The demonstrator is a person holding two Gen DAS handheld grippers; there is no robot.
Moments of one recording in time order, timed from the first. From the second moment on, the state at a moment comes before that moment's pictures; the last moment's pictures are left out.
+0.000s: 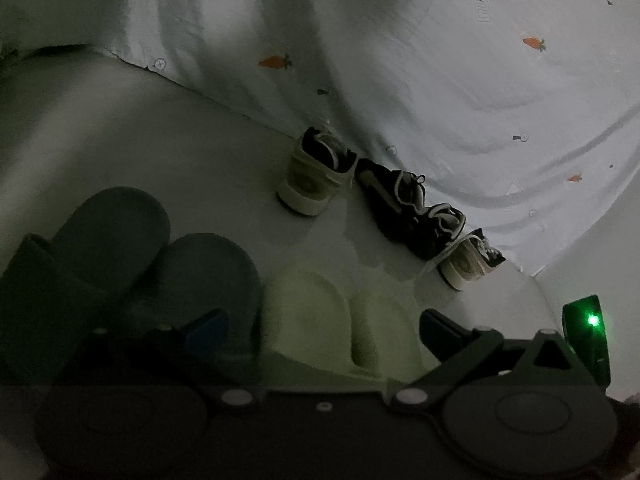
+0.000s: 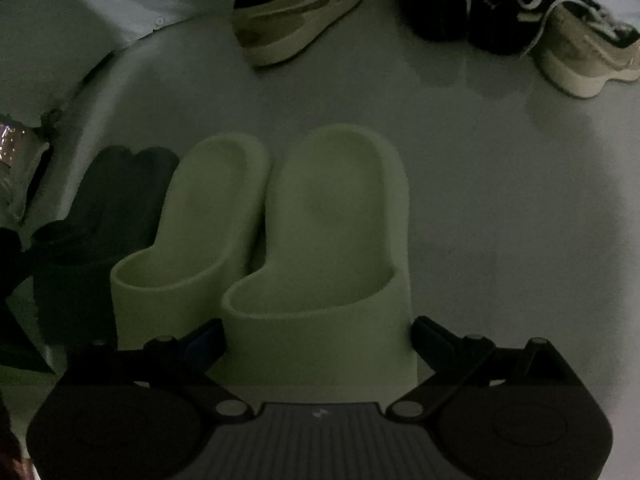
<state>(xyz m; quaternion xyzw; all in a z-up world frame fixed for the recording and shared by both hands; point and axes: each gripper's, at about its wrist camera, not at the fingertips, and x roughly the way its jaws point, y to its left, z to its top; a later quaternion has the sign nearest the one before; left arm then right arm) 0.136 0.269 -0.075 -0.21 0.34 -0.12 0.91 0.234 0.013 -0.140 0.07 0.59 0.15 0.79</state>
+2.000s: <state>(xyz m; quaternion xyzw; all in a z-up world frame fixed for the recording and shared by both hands) 0.353 -0.110 -0.075 -0.16 0.39 -0.09 0.90 0.285 -0.383 -0.089 0.05 0.33 -0.03 0.94</state>
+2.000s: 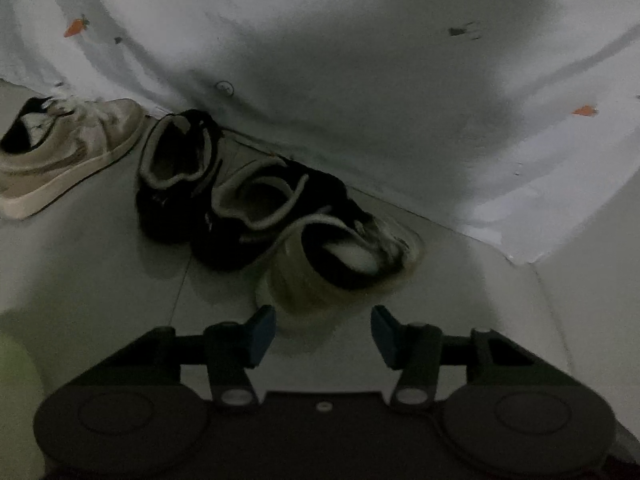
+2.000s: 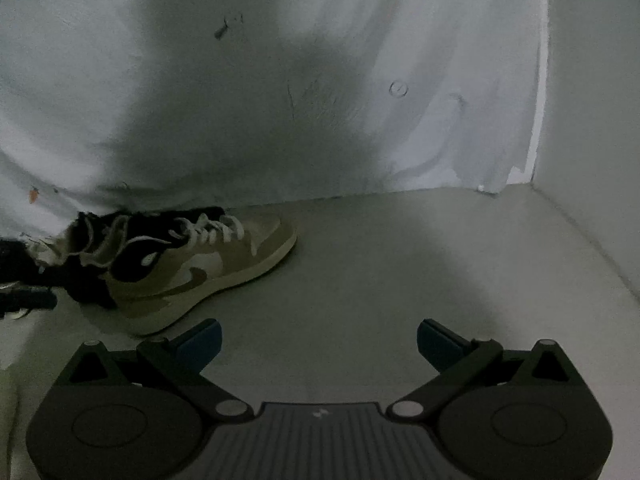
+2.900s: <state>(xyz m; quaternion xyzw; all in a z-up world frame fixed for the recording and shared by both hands) 0.377 -0.126 -0.109 -0.16 0.43 -0.09 0.89 0.286 -0.386 -0.100 0.04 0.36 -0.04 0.93</state>
